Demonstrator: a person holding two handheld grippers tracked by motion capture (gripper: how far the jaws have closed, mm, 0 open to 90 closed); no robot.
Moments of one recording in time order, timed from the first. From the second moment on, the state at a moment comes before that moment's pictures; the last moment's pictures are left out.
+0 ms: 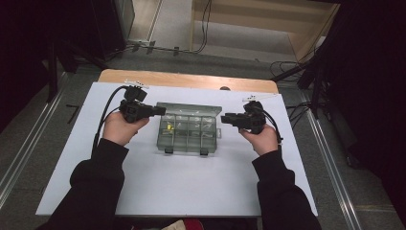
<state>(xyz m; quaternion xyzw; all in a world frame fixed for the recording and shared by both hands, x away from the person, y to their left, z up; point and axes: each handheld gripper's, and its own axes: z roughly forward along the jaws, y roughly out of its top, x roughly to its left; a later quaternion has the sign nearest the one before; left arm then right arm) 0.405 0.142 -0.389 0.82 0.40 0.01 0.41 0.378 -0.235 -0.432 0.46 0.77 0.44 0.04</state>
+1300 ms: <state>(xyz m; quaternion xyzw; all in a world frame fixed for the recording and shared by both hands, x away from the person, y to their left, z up) 0.392 0.151 -0.389 0.83 0.39 -0.01 0.40 0.392 -0.218 -0.413 0.45 0.77 0.45 0.01</state>
